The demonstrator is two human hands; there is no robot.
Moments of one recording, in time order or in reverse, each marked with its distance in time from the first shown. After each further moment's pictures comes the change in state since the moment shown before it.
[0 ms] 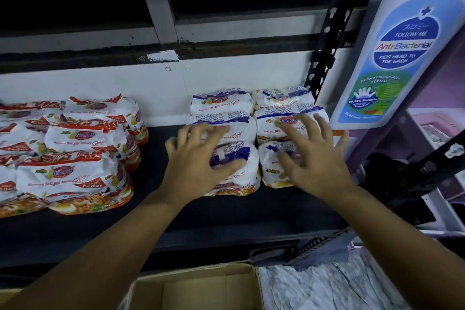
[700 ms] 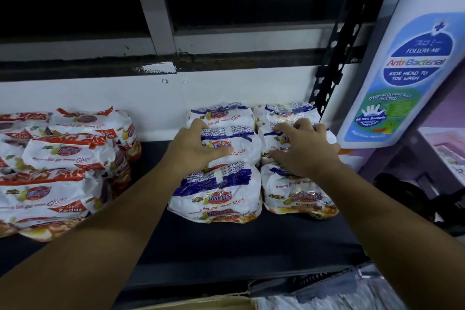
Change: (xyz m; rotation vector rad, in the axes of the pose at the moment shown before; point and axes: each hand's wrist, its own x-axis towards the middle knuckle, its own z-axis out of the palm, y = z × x) left_hand 0.082 -0.028 0.009 -0.385 -0.304 -0.375; right_hand 0.084 -0.007 0.010 -0.127 -0.275 0.187
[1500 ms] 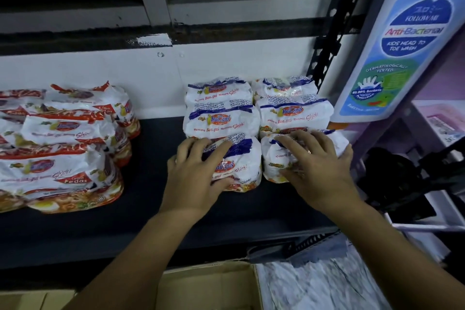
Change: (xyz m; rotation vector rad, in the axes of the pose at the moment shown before) left_hand -0.105 -0.033 0.057 0.413 0.269 0.393; right_hand -0.093 0.032 0.052 -0.073 0.202 -0.147
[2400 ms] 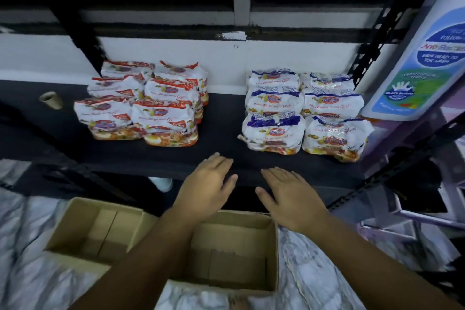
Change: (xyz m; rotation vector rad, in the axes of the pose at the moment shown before) left_hand -0.151 0.002 -0.116 -0.152 -0.205 -0.186; right_hand -0.127 -0.130 -0.053 0.178 -0.437 -0.349
